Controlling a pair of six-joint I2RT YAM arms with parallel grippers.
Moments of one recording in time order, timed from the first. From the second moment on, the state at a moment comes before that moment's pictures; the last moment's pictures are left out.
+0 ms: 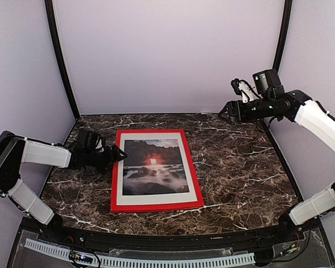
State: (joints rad) left arm -0.36 1.51 0.65 0.12 0.31 -0.87; right arm 0.47 1.34 1.39 -0.71 -0.20 0.20
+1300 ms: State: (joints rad) left arm -0.36 0.85 0.96 -0.47 -0.35 -0.23; right arm 0.46 1.24 1.13 -0.59 0.27 0.18
